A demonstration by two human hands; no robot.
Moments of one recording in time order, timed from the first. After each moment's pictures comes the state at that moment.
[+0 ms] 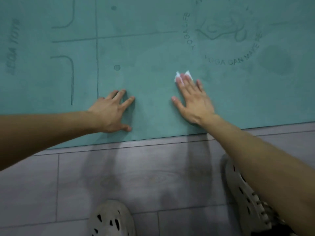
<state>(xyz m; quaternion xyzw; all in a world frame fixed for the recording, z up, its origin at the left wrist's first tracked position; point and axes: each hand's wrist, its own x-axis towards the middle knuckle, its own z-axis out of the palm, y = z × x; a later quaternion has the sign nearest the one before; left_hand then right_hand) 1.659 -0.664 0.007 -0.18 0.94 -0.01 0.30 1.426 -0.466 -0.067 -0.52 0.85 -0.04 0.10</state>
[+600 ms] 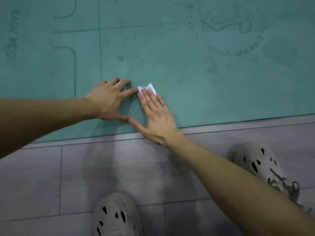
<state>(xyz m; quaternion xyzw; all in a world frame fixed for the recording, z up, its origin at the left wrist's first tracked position) 1.676 -0.689 -0.001 -0.09 0.97 -0.06 0.22 1.579 -0.501 -0.064 -0.57 0.81 -0.08 0.12</state>
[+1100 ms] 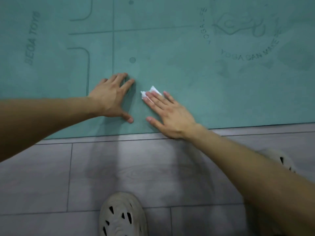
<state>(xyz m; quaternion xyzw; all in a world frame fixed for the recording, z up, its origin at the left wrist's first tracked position) 1.690 -0.701 0.004 -0.21 0.95 0.00 0.22 1.542 -0.500 -0.062 -0.69 0.72 -0.04 0.10</state>
